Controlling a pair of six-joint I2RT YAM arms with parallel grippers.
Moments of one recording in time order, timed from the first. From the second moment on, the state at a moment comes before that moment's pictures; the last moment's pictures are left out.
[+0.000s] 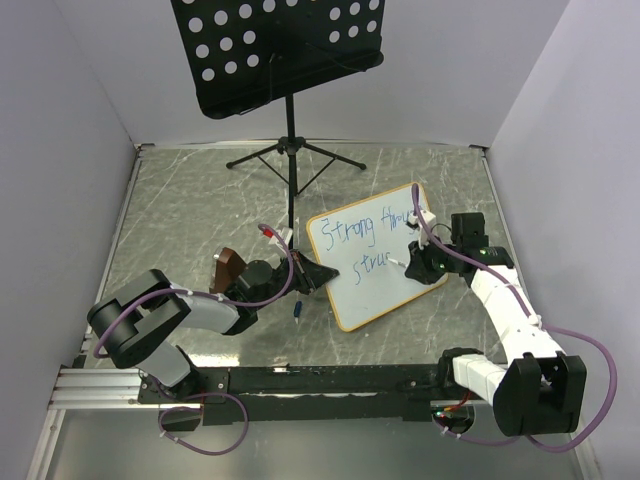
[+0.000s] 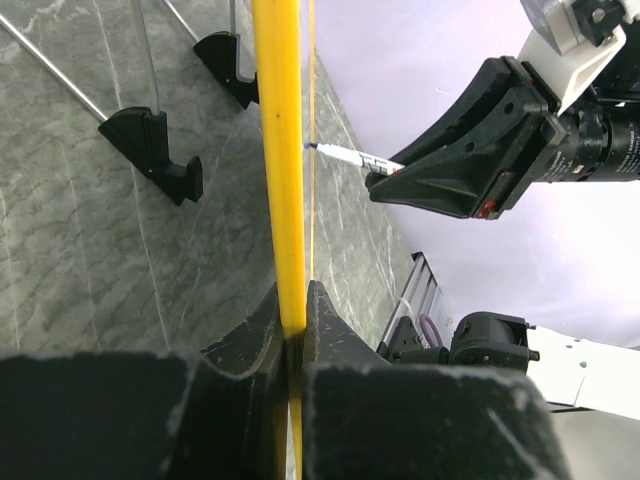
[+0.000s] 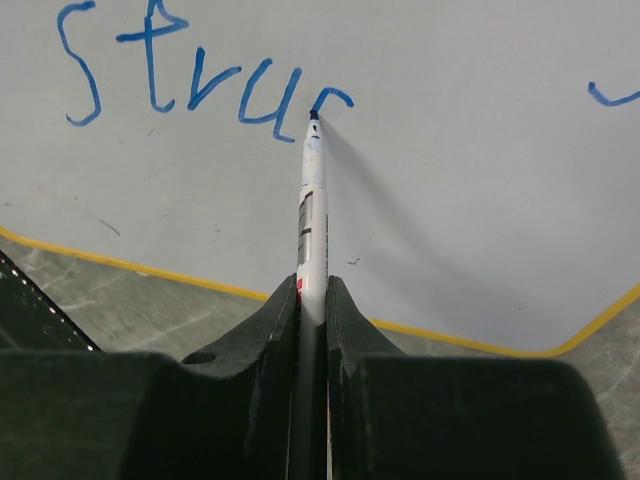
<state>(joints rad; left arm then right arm) -0.86 1.54 0.41 1.09 0.12 -0.94 0.03 1.07 0.78 -0.69 -0.57 -0.47</state>
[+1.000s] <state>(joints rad) -0.86 1.54 0.41 1.09 0.12 -0.94 0.03 1.09 0.79 -0.67 -0.50 -0.43</state>
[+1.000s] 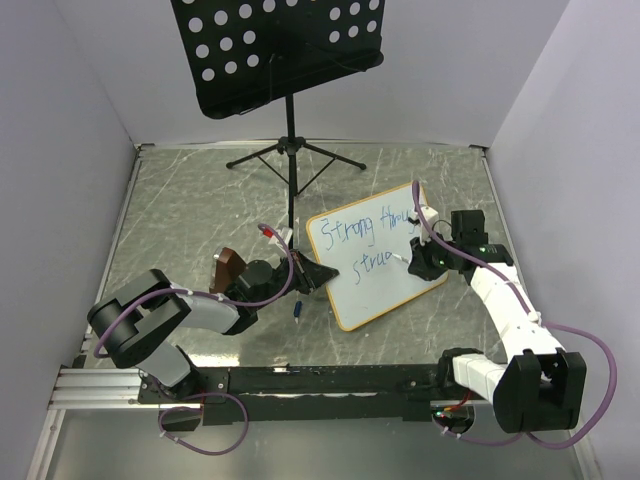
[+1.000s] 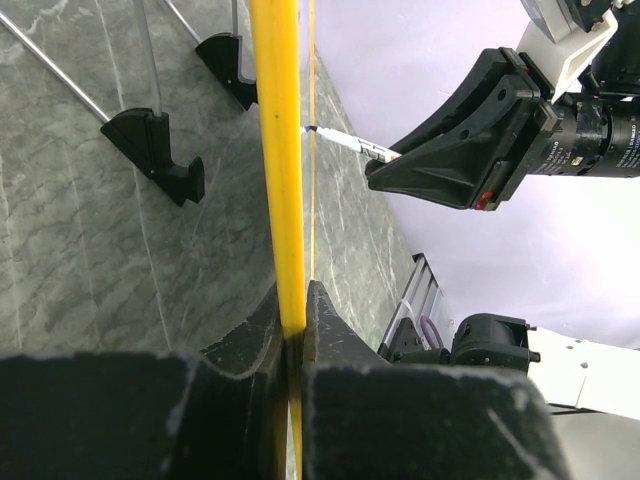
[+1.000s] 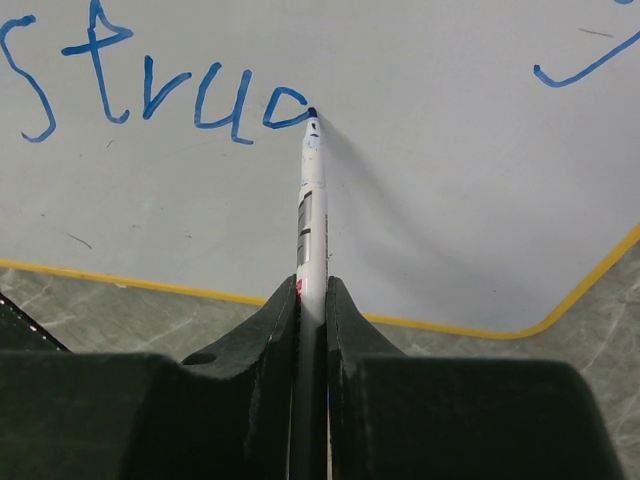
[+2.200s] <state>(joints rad) -0.86 1.54 0.41 1.10 0.12 -0.94 -0.05 1.07 0.82 -0.69 -0.52 -0.42</state>
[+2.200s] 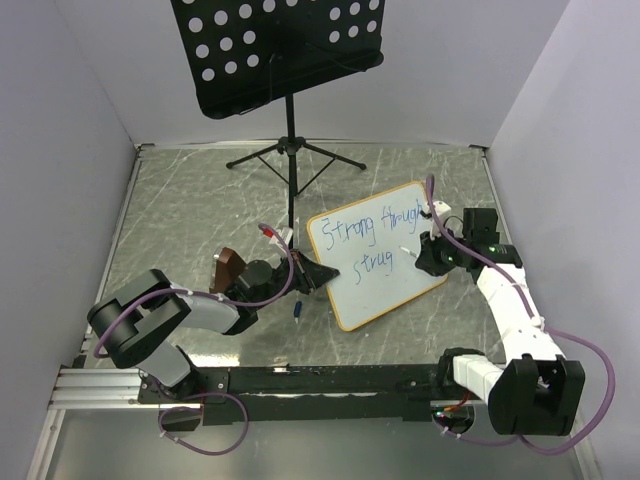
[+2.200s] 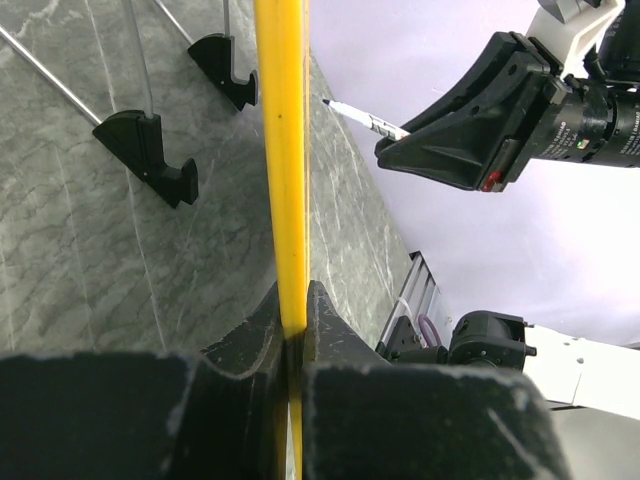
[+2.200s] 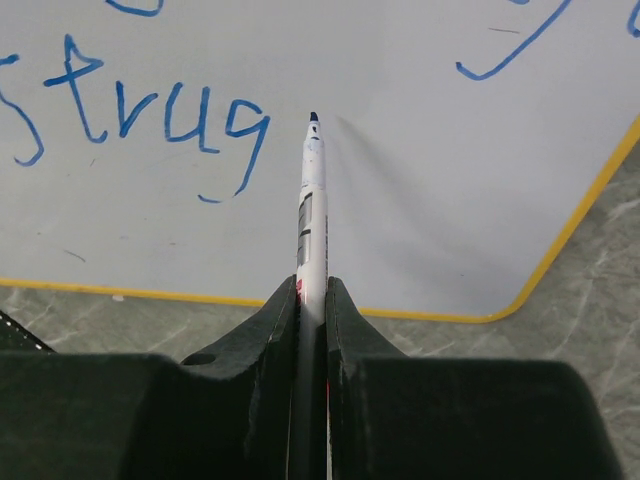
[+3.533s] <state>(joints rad) -0.86 1.54 0.41 1.10 0.13 -0.94 -0.04 1.12 0.81 -0.70 -0.57 -0.50</state>
